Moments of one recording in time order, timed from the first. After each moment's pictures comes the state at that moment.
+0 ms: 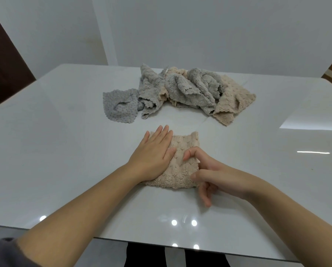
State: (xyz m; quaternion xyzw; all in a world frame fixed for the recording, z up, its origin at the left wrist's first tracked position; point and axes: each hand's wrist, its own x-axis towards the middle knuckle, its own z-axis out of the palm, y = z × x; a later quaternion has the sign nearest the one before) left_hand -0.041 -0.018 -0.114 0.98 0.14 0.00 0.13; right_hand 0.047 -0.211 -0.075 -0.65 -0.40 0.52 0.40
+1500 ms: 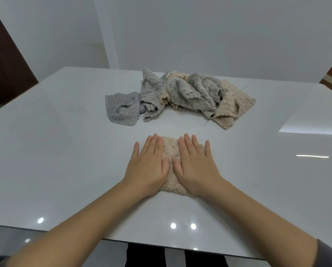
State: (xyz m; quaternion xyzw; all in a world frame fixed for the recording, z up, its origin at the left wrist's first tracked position) left_hand -0.067 -0.035 -0.119 0.97 0.22 0.03 0.09; right_hand 0.033 -0.154 -0.118 -0.89 -0.46 0.04 0.06
